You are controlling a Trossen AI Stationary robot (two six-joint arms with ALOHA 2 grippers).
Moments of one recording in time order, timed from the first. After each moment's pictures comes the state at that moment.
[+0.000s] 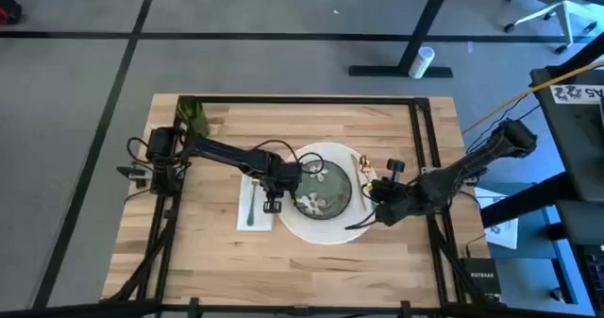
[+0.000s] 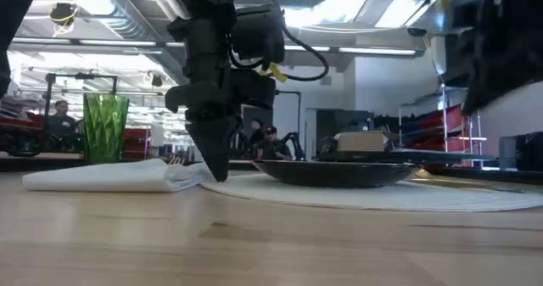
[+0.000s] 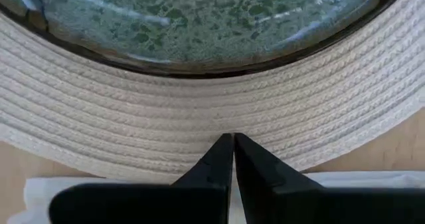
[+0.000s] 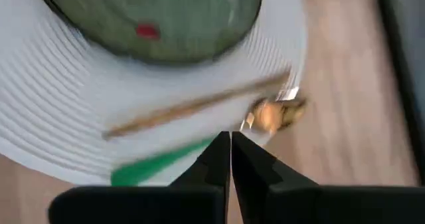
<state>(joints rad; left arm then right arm) 0.01 1.91 1.22 -0.66 0.02 0.05 0.48 1.26 0.73 -0.97 0.51 0.65</state>
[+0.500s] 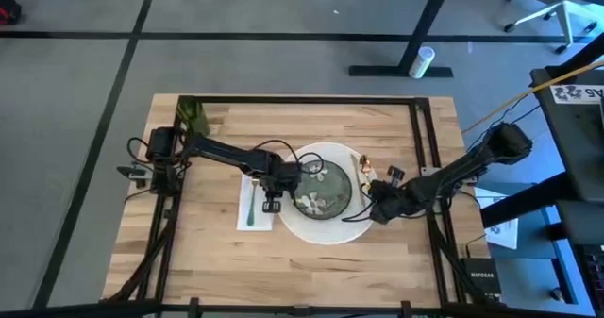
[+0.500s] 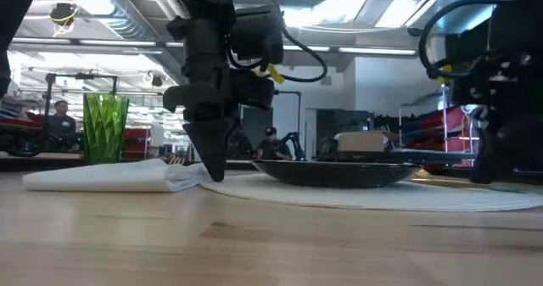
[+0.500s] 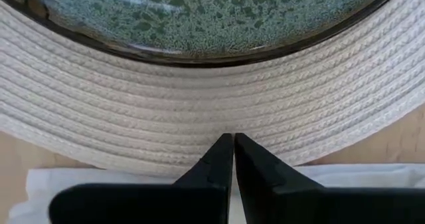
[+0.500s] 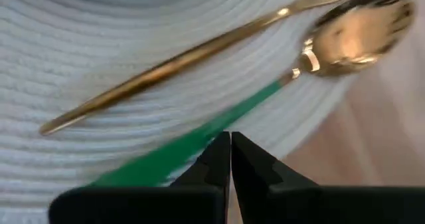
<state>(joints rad) 0.01 1.91 1.22 -0.67 0.01 0.05 0.45 1.31 0.42 -0.48 0.49 0.77</state>
